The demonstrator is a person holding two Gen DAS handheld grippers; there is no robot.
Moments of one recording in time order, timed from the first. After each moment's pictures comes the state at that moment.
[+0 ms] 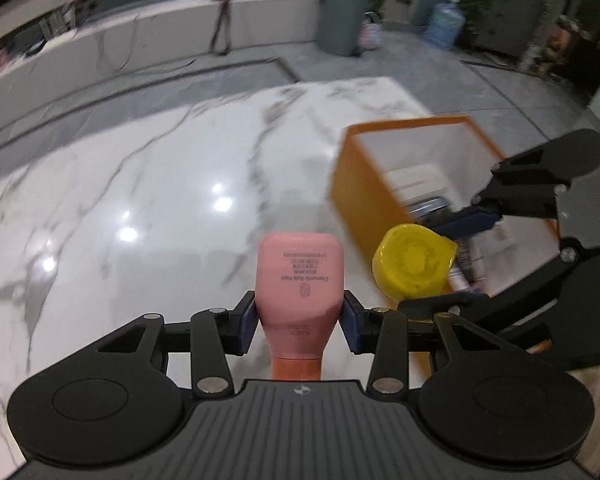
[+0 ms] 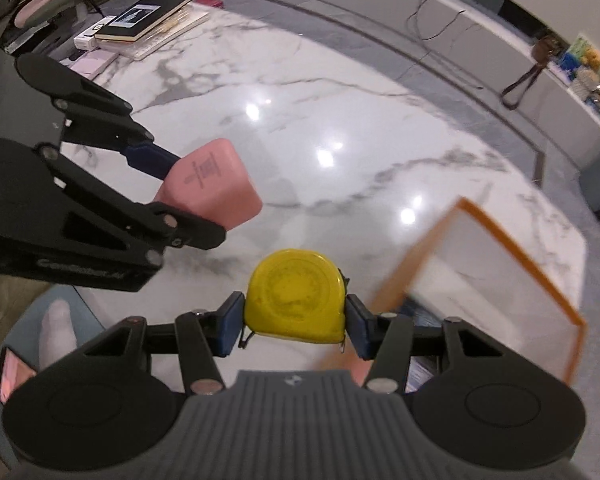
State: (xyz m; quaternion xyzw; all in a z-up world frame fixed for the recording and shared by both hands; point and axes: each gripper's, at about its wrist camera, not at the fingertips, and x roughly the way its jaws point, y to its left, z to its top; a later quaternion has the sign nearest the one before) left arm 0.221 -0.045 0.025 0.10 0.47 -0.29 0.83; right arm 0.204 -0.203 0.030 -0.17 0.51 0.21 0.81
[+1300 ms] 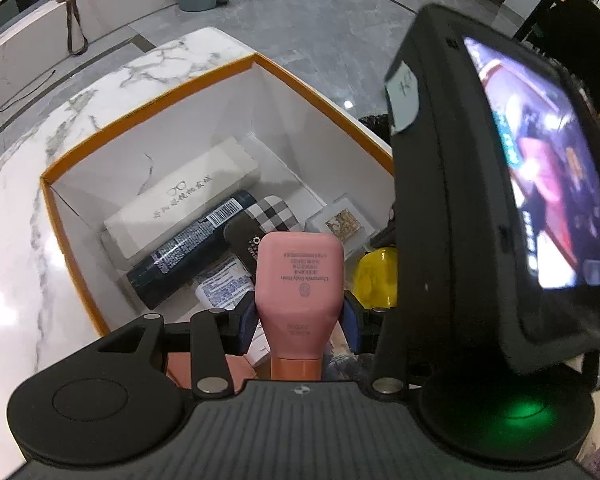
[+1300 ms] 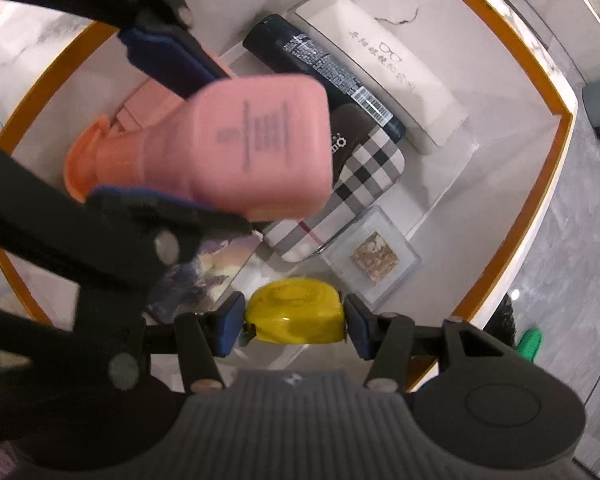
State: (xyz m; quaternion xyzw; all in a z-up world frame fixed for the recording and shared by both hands) left arm 0.192 -0.258 -0.029 0.20 0.52 -0.40 0.73; right arm 0.195 -0.349 -0.073 -0.26 0.66 0.19 0.68
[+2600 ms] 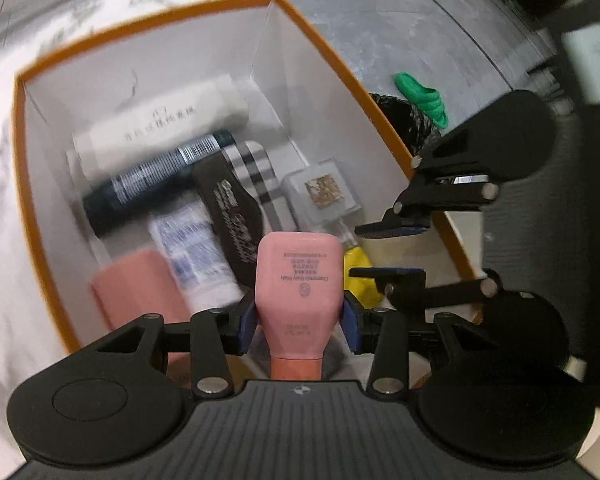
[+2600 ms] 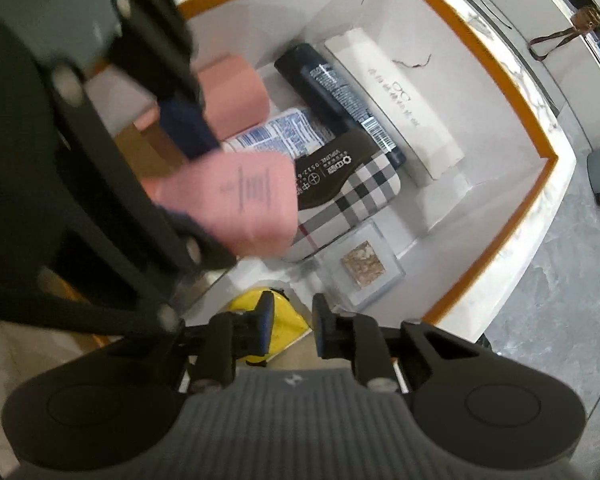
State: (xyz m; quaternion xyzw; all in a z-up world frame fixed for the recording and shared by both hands) left arm 0.196 -0.263 -0.052 0.09 0.62 -0.36 0.70; right arm 0.169 -0.367 -0.059 -0.29 0.60 0.25 0.70
